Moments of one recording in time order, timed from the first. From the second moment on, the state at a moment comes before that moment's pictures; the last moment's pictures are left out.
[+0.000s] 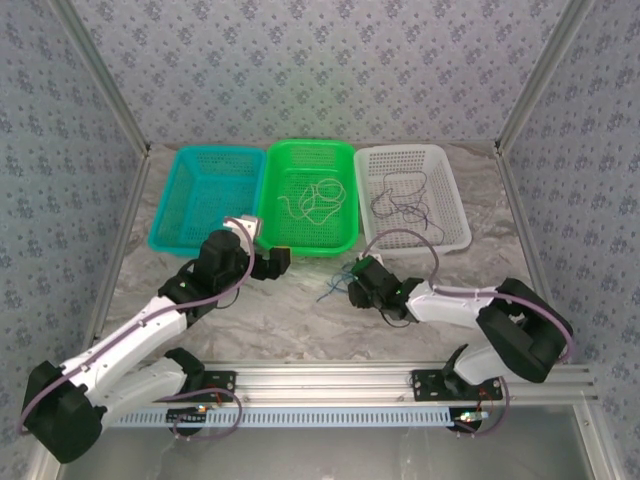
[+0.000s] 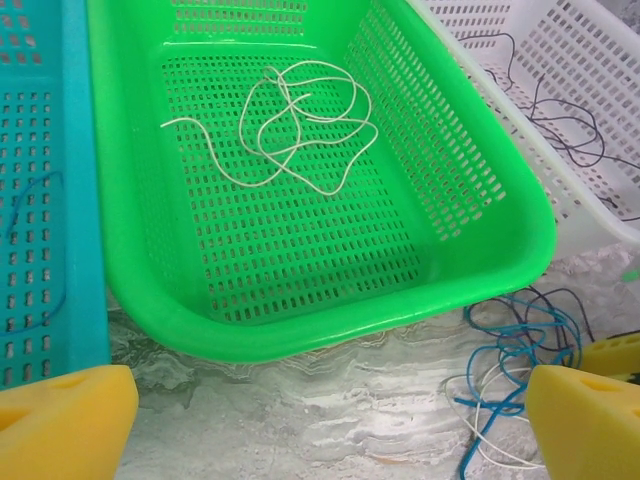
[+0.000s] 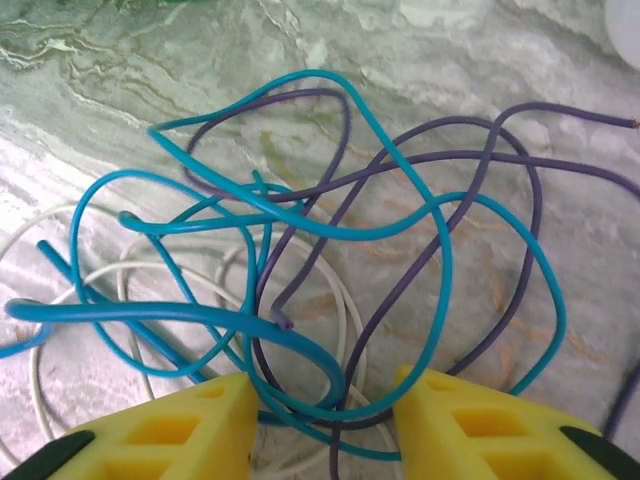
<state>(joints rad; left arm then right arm) -0.64 0.93 0.62 -0.19 -0.07 -0.34 0.83 1.41 0.53 -0.11 0.20 0.56</state>
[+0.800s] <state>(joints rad) -0.79 1.26 0.67 -0.18 0.07 -0.29 0.85 0.94 0.48 -0.37 0.20 0.56</state>
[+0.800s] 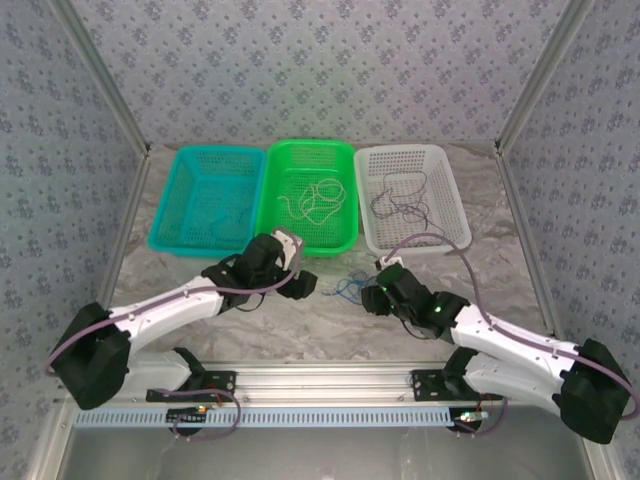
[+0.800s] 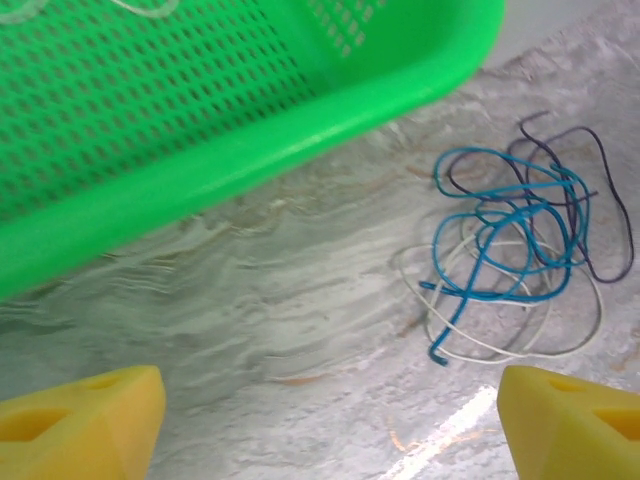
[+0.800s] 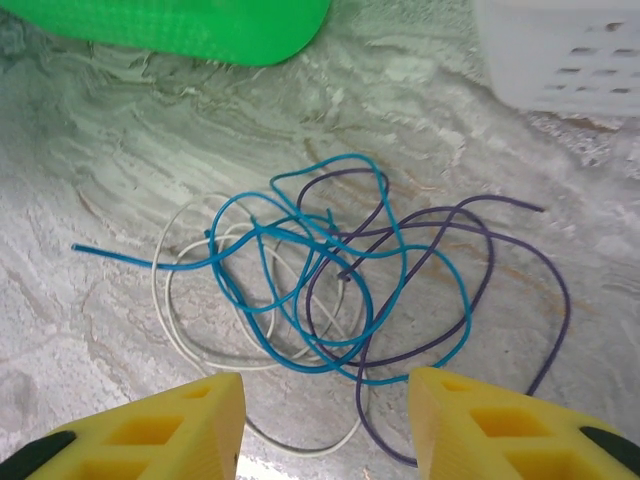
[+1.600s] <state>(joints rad) -0.93 1.52 0.57 0.24 0.06 -0.76 0.79 0.96 0.46 -0.29 0.20 0.58</state>
